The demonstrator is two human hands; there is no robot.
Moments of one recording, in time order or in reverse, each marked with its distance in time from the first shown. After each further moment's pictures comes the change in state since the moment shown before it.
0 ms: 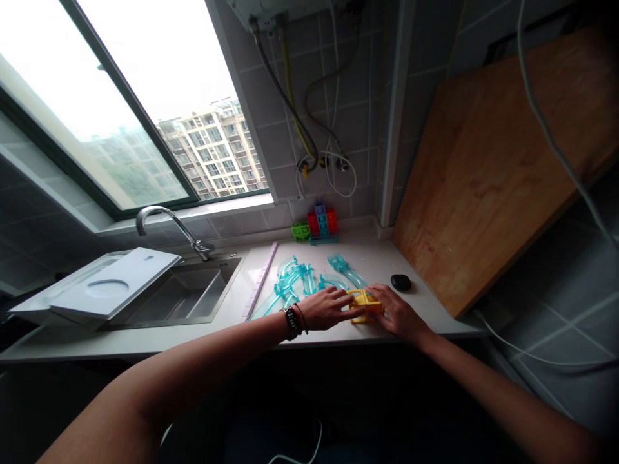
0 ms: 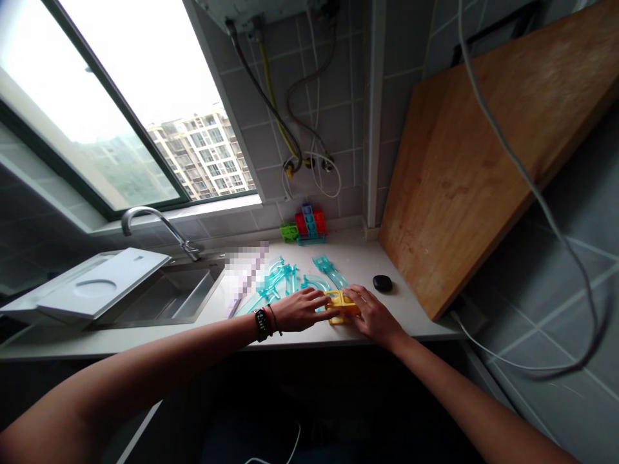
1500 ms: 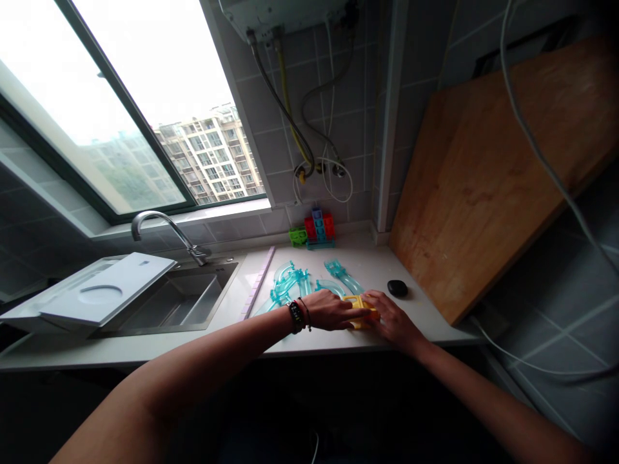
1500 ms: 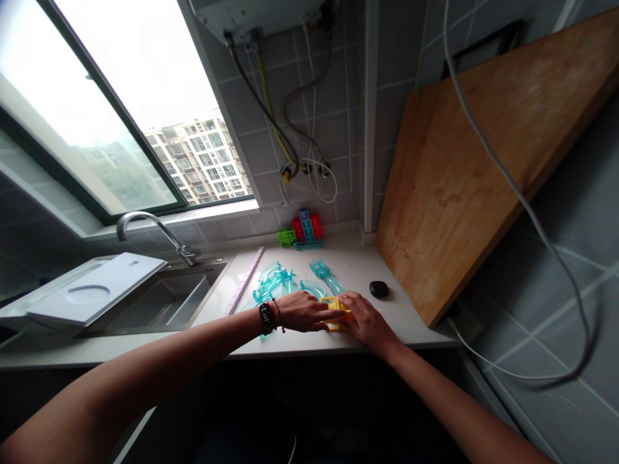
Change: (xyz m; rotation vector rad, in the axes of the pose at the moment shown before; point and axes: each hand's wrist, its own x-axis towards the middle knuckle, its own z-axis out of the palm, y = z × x) left_hand 0.026 -0.012 -0.007 -0.046 -0.104 -0.027; right_hand 0.001 -0.001 0.005 0.023 0.043 0.015
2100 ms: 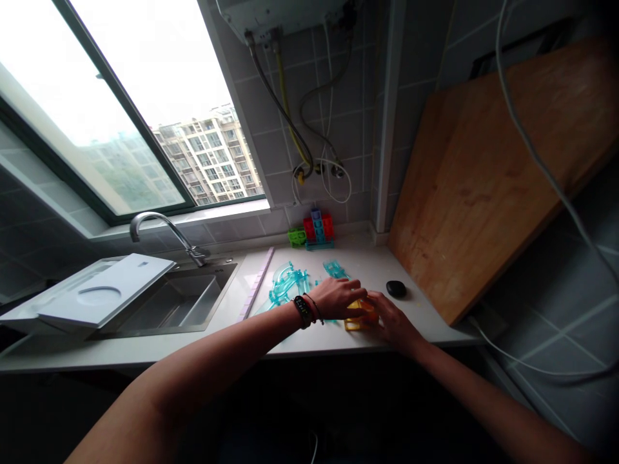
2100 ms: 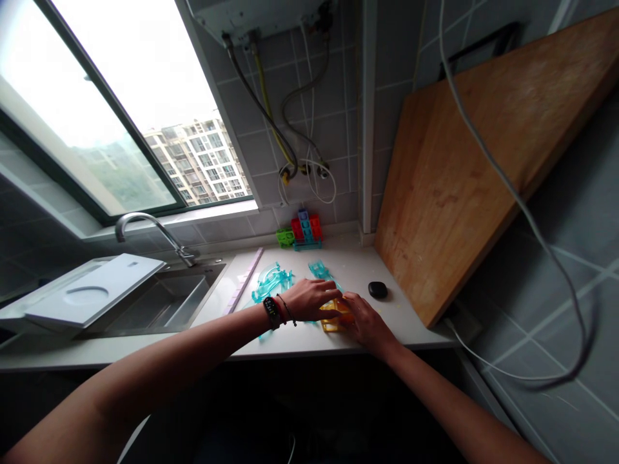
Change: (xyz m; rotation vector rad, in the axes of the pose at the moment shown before) left_hand 0.029 -0.002 -0.020 -0.166 0.052 -0.236; right_hand 0.002 -0.001 0.000 0.057 0.032 0.018
